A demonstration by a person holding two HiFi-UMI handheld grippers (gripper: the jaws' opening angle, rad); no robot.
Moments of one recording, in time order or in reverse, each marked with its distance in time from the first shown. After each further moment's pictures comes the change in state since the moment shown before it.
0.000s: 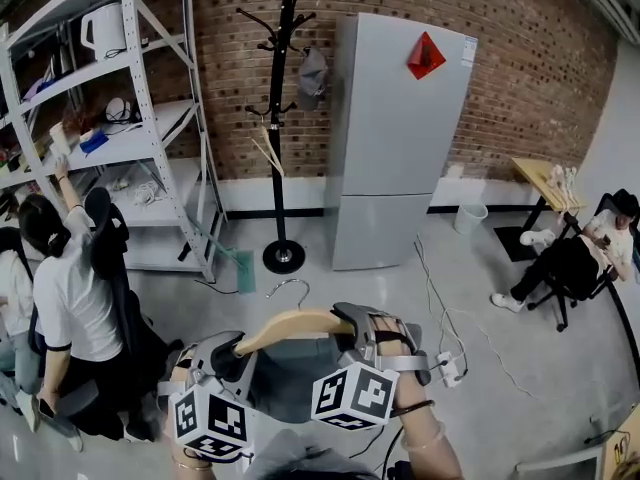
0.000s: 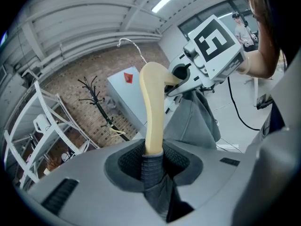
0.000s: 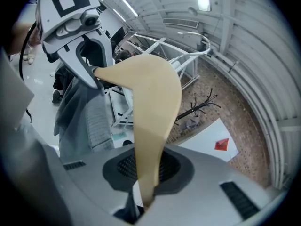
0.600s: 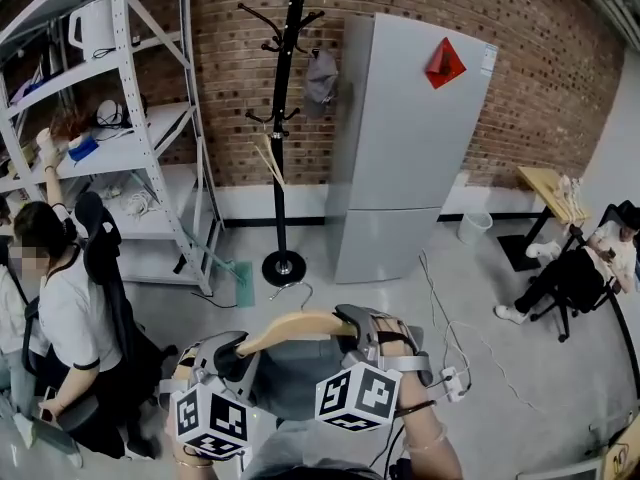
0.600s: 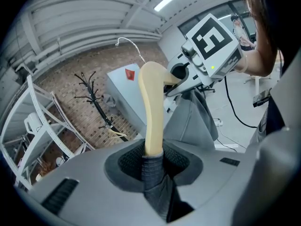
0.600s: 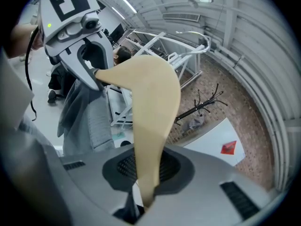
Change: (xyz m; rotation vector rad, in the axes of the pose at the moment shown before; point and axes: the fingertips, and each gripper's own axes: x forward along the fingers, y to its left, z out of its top) left arm 0.080 0.070 -0.017 0.010 -0.015 -0.035; right arm 0.099 -0.028 0.019 0.000 0.019 0.032
